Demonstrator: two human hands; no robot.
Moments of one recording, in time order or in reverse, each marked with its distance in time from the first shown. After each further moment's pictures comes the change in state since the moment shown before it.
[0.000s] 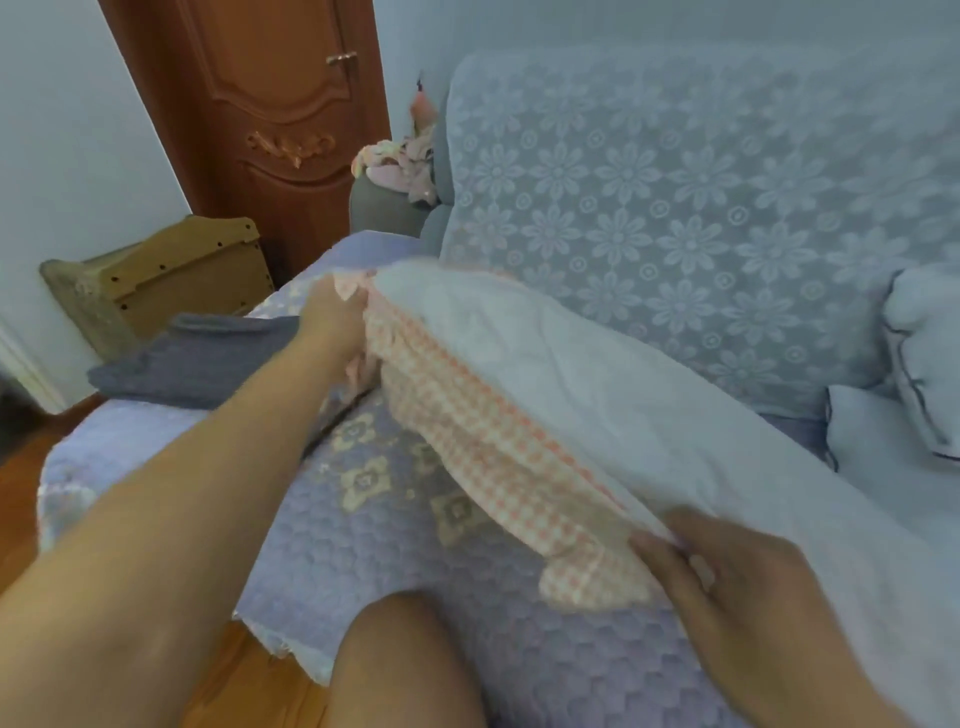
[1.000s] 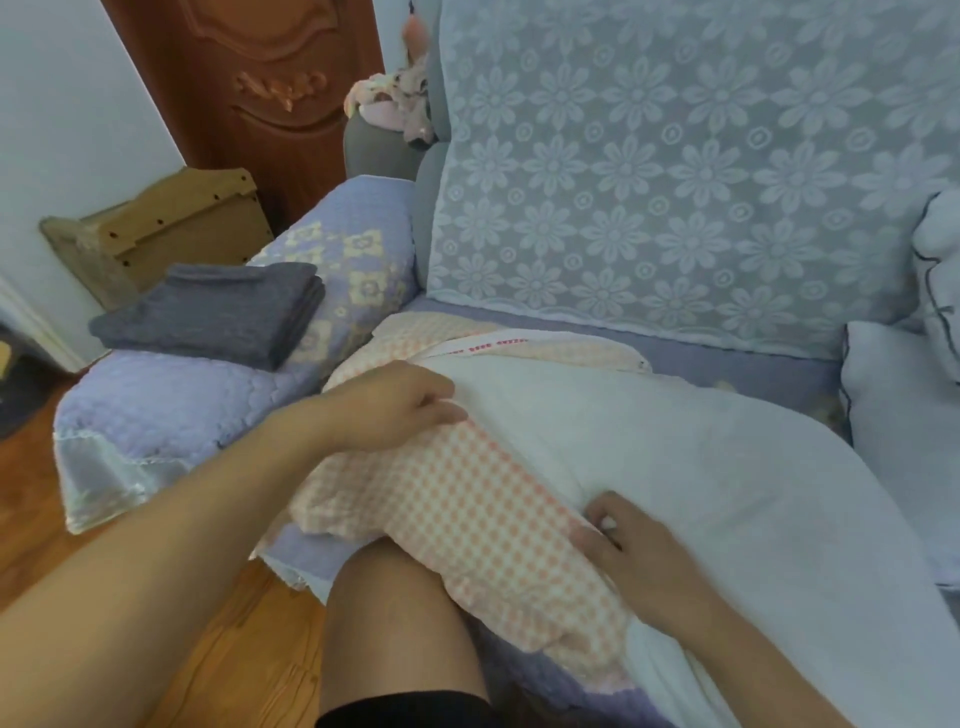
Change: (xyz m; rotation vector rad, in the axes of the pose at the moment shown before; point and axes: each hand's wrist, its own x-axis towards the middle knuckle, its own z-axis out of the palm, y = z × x) left_hand -0.147 -0.013 0.010 0.398 -0.748 0.686; right_hand -0.033 0.059 0.117 0.310 -0.502 0.458
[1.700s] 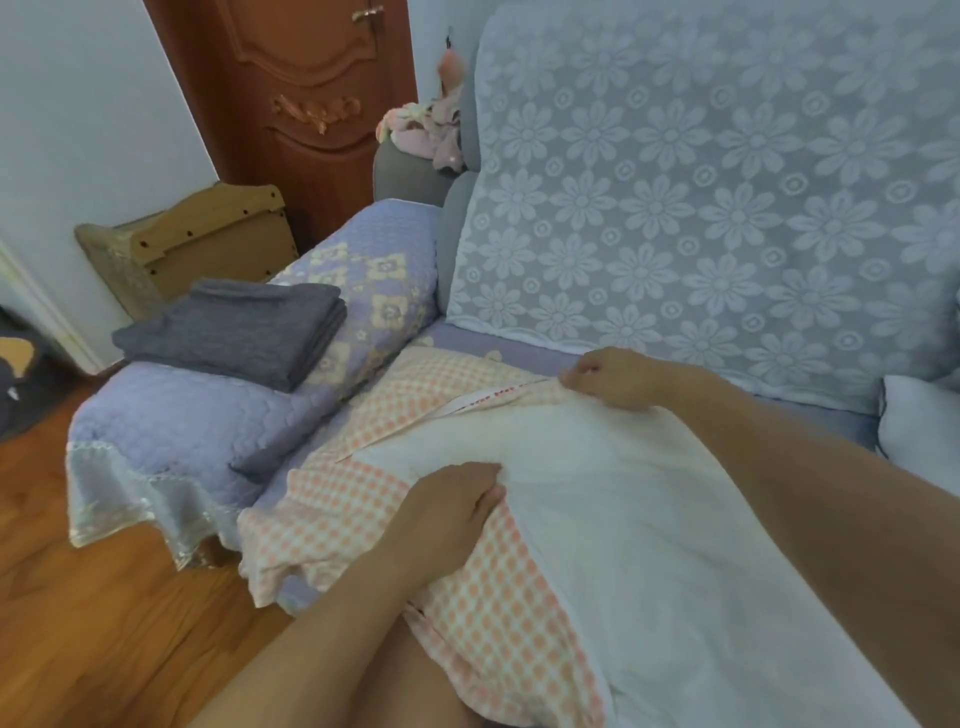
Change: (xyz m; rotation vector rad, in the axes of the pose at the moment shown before) left_hand -0.007 -0.005 0.119 -0.028 0.327 -0.153; right_hand 0.216 -0.085 -0.097 -0.441 -0.203 -0.114
